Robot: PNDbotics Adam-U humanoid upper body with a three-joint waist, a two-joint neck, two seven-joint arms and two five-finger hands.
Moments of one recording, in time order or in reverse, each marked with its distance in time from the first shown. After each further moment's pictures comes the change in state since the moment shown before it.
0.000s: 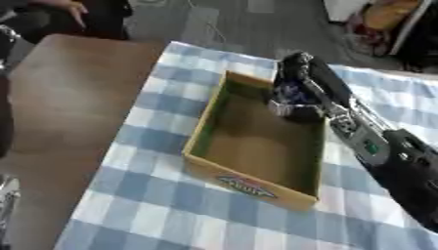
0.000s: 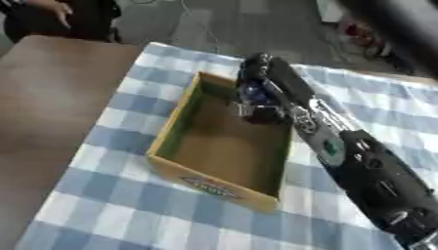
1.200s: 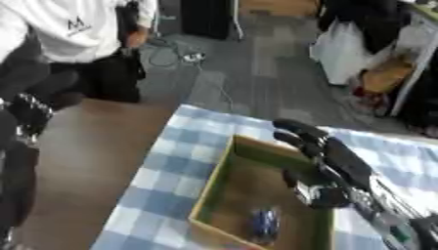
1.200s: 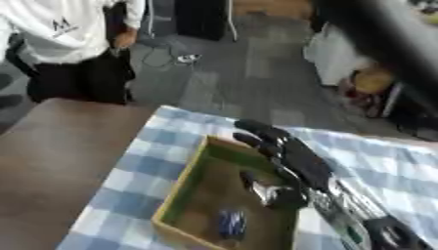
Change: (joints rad) left arm 0.009 0.010 0.001 0.000 -0.004 0.001 0.002; right arm 0.202 -0.028 -0.102 -0.325 0.112 0.036 -0.096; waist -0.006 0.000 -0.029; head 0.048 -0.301
